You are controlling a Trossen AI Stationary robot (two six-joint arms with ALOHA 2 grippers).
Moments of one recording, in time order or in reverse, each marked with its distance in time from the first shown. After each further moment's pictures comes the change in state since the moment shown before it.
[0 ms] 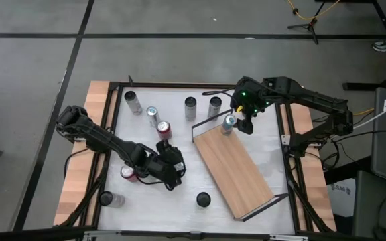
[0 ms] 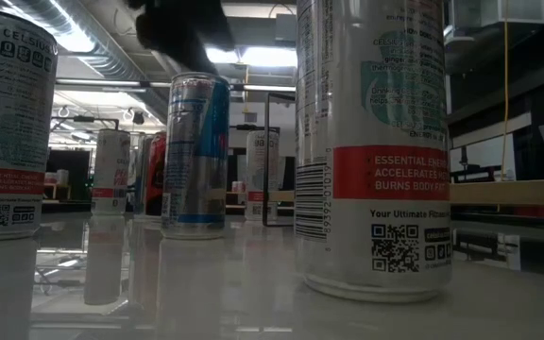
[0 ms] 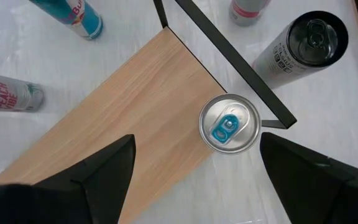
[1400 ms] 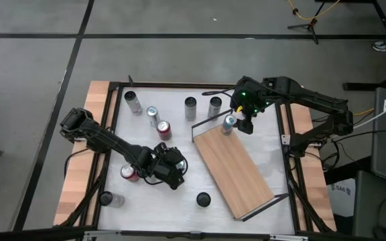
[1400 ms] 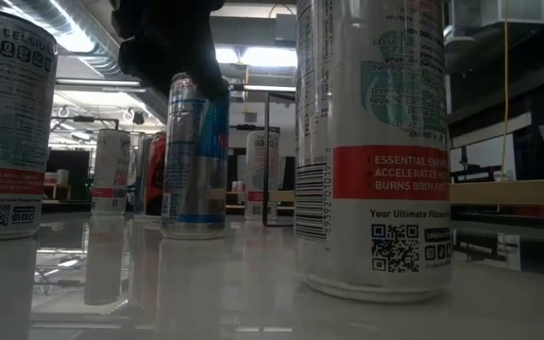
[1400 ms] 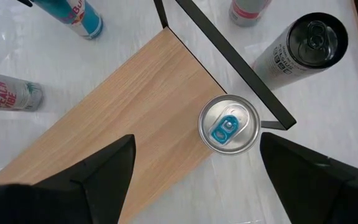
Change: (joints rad) left arm 0.009 0.071 -0.001 -0.037 0.051 -0.173; right arm 0.000 0.000 0.000 0.002 0.002 -0.008
